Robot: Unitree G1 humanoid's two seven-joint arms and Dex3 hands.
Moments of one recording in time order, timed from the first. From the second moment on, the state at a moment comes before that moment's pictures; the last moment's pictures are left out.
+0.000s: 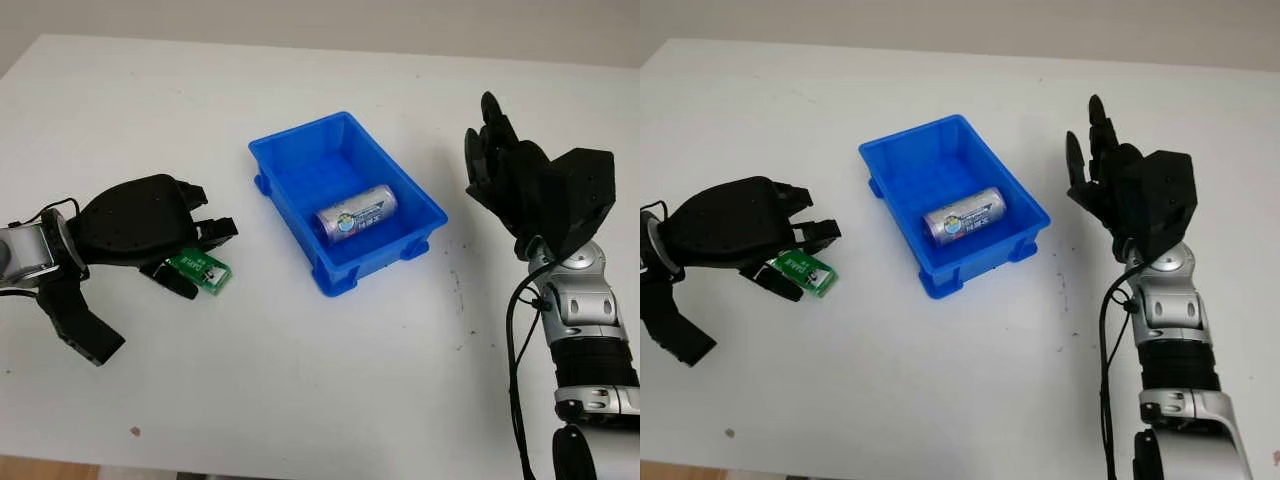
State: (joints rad) left arm -0.83 0.99 -0.59 0.70 1.56 -0.73 0.95; right arm -0.57 -0.41 -0.16 0.38 0.07 0.10 0.21
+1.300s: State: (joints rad) left arm -1.31 0.68 -0.55 0.92 1.15 -0.82 0.81; right arm -0.56 -0.38 -0.16 0.37 0.09 0.14 0.19
